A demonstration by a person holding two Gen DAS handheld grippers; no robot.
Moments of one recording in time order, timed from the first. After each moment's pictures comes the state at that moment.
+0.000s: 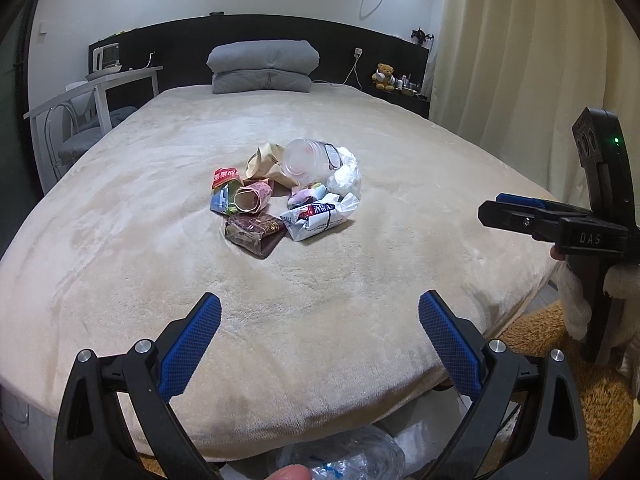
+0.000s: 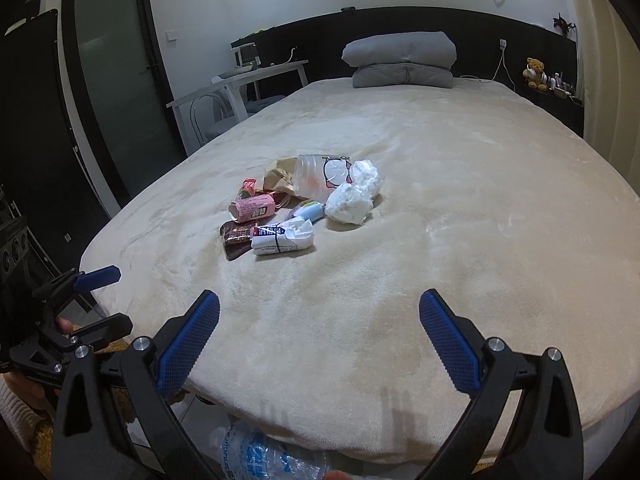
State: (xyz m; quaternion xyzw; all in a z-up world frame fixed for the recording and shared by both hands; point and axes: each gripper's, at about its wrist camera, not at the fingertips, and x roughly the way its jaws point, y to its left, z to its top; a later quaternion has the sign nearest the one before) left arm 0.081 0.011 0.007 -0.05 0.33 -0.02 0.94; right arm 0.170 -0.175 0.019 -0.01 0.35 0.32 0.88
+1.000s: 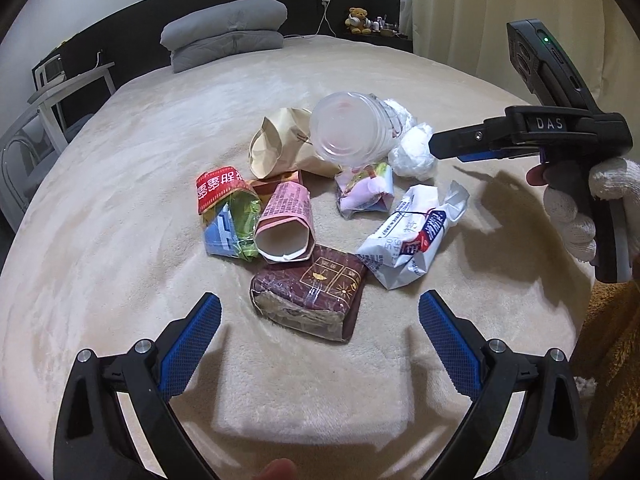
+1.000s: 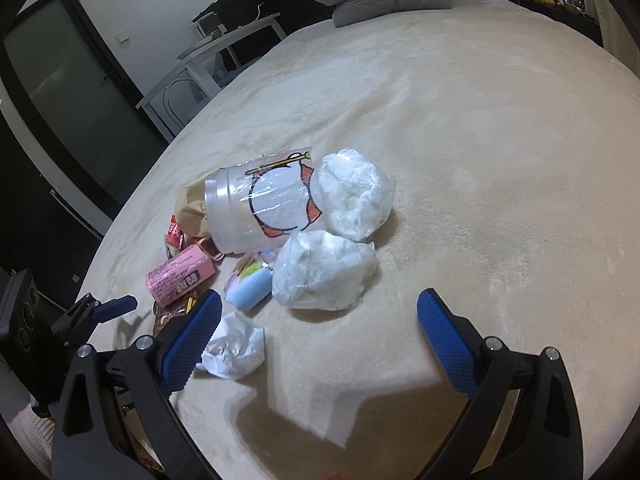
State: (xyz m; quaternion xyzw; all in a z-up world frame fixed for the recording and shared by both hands) left arm 0.229 0.069 -0.045 0.04 0.41 -0.07 0.91; right arm 0.346 -0.111 -0.049 0.07 0.47 0.33 0.82
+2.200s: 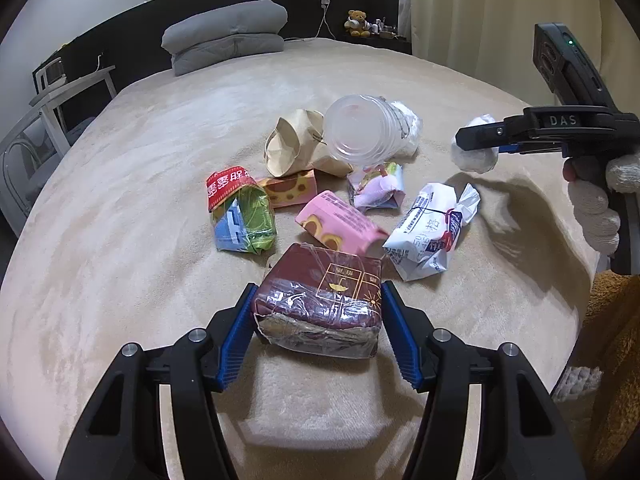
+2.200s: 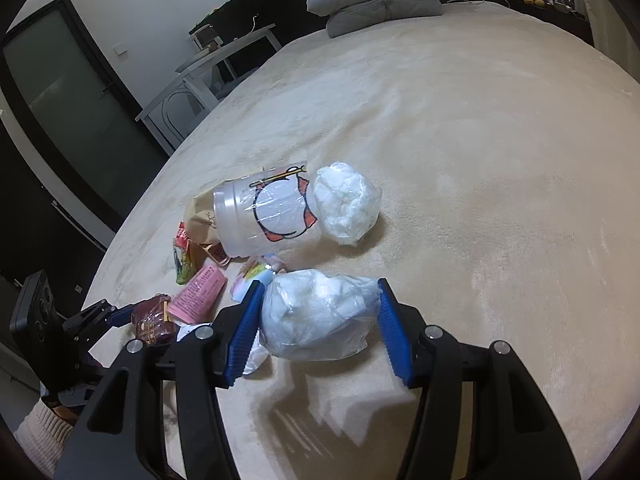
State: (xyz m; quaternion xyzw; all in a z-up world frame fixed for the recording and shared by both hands) left arm 0.216 0.083 -0.040 0.05 0.40 -0.07 0.91; right arm 0.322 -0.132 -0.024 0.08 0.45 0.32 0.83
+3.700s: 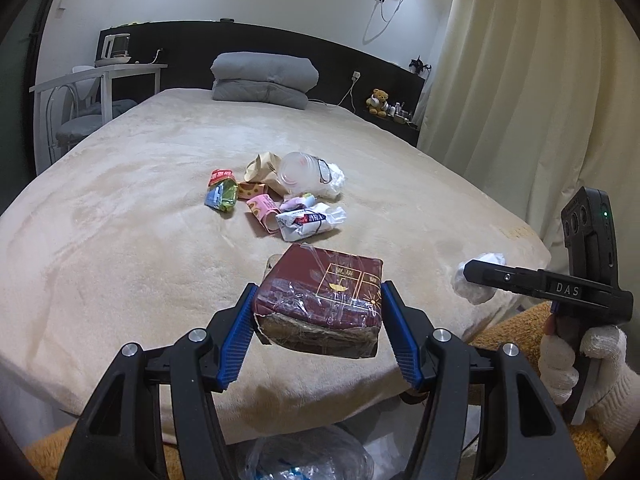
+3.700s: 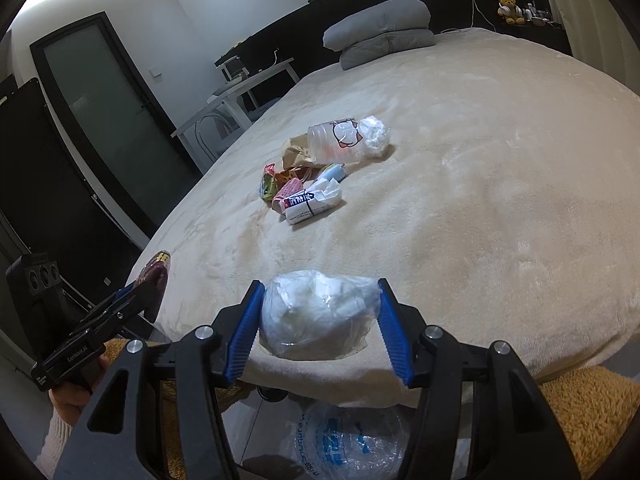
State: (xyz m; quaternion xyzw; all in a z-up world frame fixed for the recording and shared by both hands) left arm 0.031 0.017 0.010 -0.11 0.29 -0.04 0.95; right arm 0.108 -0.201 -0.001 0.12 0.39 0.33 0.85
